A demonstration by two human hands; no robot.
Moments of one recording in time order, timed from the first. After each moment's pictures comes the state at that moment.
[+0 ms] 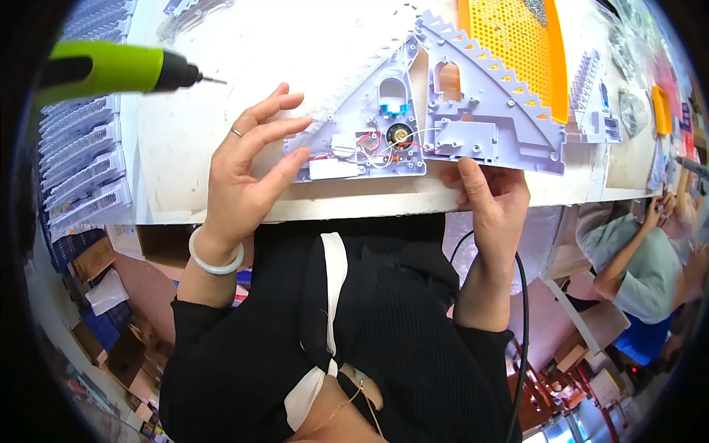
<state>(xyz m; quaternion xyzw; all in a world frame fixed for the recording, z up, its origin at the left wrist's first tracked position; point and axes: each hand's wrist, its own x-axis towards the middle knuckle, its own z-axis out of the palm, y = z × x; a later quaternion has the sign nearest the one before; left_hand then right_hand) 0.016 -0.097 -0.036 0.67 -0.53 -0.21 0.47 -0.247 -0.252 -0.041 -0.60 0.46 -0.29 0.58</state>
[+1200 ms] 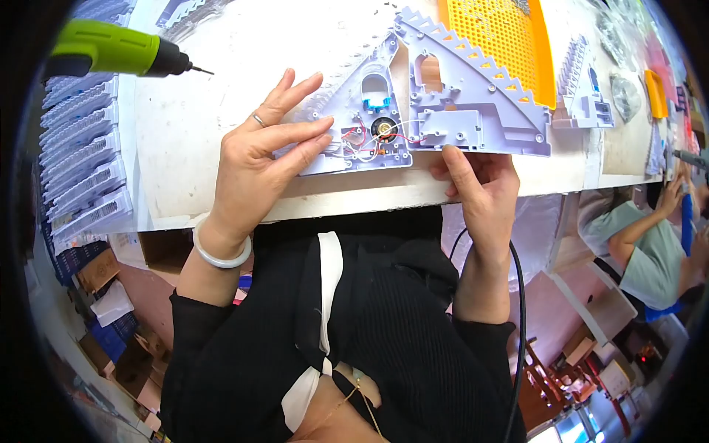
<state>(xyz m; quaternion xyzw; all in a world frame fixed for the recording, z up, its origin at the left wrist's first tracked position) 0.004 -0.124 -0.032 0.68 -0.54 -0.21 0.44 -0.244 -0.250 -0.039 -0.60 0.47 -0.29 0.58</state>
